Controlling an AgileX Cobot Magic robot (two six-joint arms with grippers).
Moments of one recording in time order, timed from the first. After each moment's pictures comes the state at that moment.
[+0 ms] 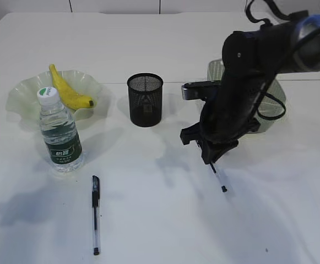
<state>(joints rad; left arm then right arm) -0.03 1.23 -0.73 -0.19 0.86 -0.03 0.36 2.08 -1.52 0.12 0.97 0.03</state>
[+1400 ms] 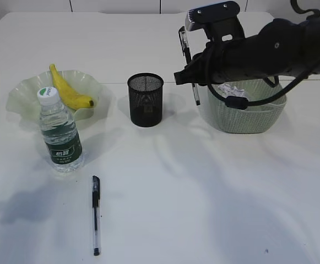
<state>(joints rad) -0.03 1.23 -0.73 -0.19 0.84 -0.03 0.36 1.85 -1.26 0.33 0.05 -0.41</state>
